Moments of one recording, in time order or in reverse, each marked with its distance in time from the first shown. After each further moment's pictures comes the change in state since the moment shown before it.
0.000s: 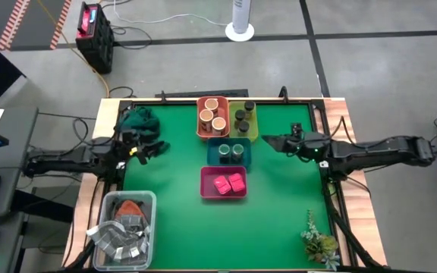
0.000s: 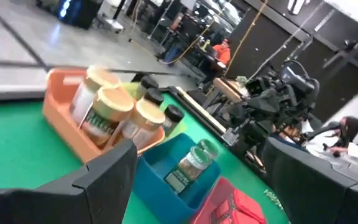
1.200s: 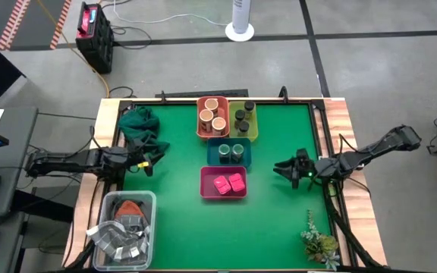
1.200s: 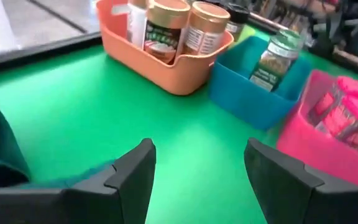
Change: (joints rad) left arm -0.023 -0.095 -0.134 -0.389 -0.031 0.141; right arm 0.440 -0.380 -0.308 -0.198 0.150 -0.286
